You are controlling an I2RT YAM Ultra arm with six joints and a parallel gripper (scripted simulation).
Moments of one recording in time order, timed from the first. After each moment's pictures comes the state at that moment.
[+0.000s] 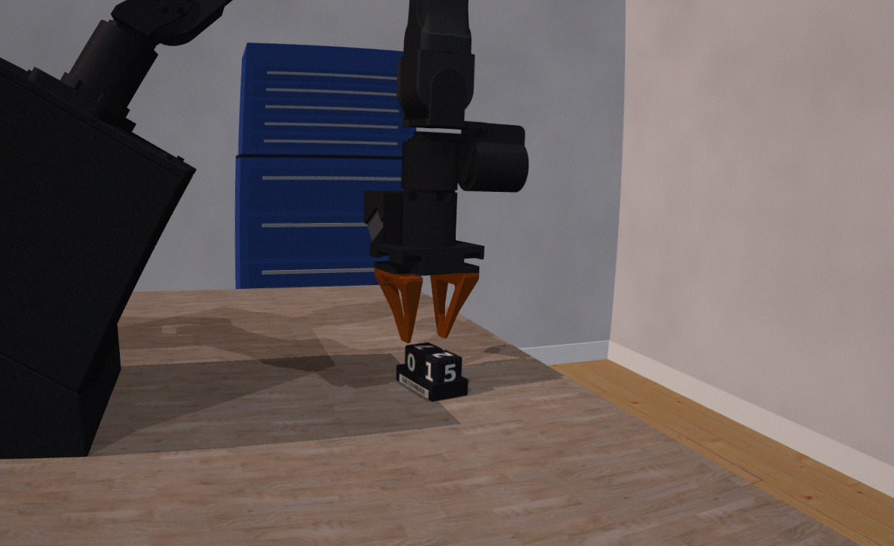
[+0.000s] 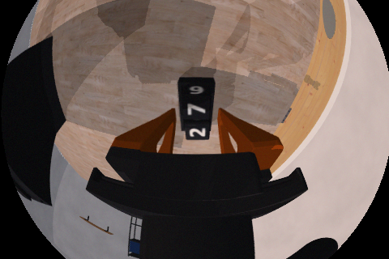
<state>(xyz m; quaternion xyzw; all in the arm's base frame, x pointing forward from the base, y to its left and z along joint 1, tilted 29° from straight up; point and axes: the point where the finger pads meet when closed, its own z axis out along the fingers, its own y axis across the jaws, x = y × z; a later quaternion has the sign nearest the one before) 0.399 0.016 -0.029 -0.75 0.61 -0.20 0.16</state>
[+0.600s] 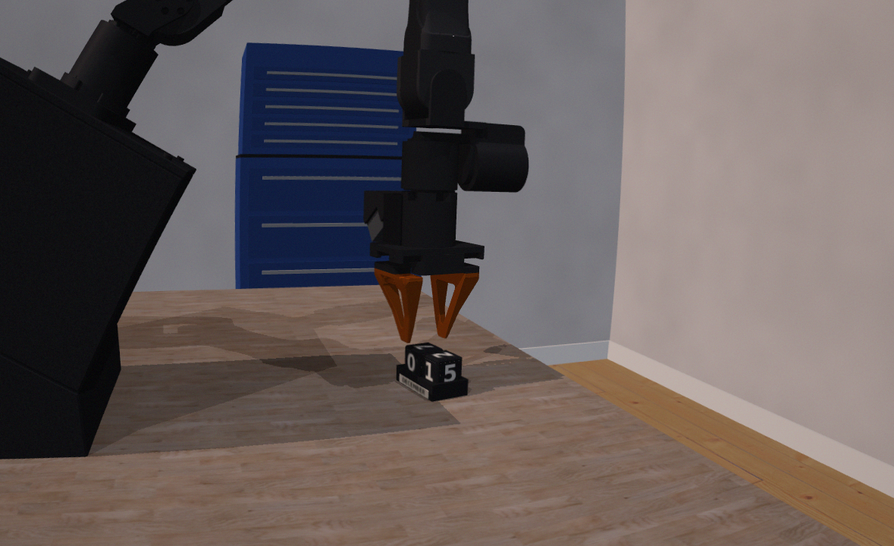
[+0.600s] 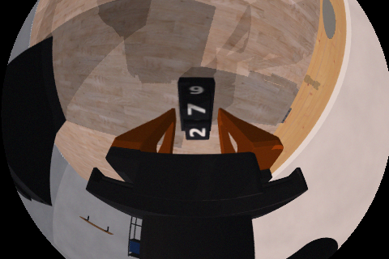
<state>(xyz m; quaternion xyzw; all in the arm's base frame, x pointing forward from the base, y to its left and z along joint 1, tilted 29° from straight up) 0.399 0.016 -0.029 -0.75 0.61 -0.20 0.16</state>
